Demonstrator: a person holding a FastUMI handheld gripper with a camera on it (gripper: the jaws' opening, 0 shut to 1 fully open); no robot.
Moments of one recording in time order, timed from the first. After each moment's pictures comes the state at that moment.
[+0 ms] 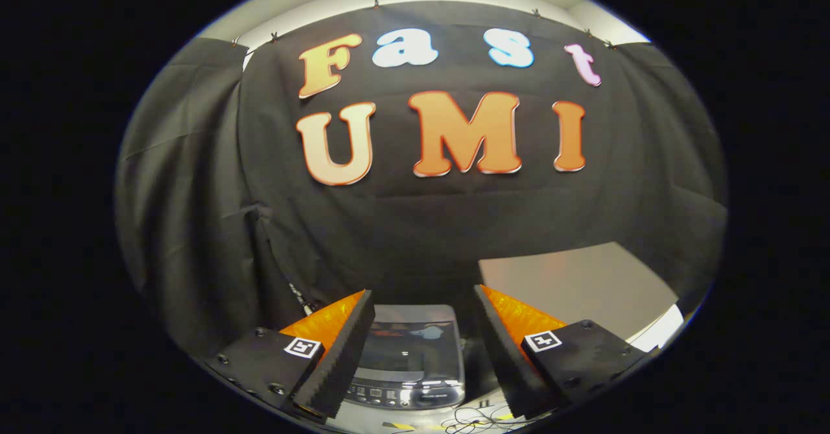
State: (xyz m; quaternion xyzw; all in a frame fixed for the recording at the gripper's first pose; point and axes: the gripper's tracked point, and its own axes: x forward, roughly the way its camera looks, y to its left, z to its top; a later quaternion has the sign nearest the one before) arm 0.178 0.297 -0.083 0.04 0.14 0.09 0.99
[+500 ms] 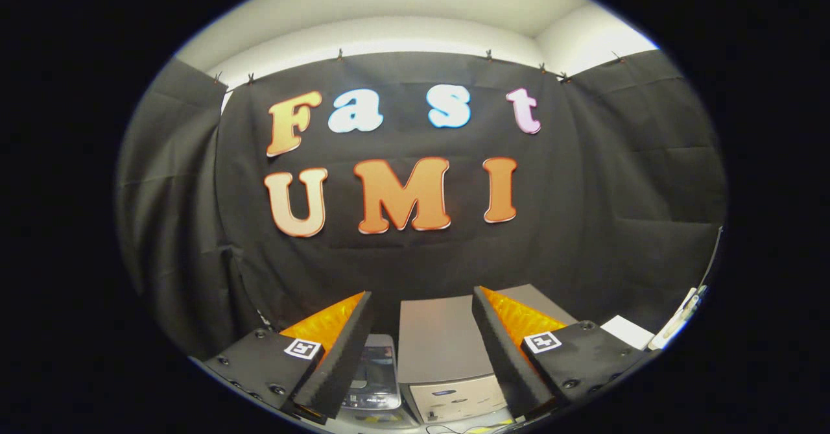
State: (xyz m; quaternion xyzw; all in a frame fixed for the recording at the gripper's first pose) arm 0.059 0.123 0.019 0.04 0.03 0.02 1.00
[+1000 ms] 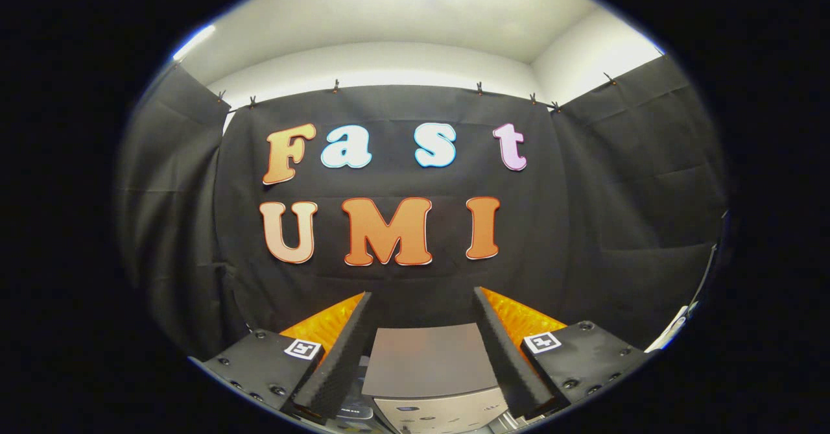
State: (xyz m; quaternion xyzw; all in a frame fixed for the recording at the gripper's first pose) arm 0.031 0.065 0.081 0.02 -0.02 0.01 1.00
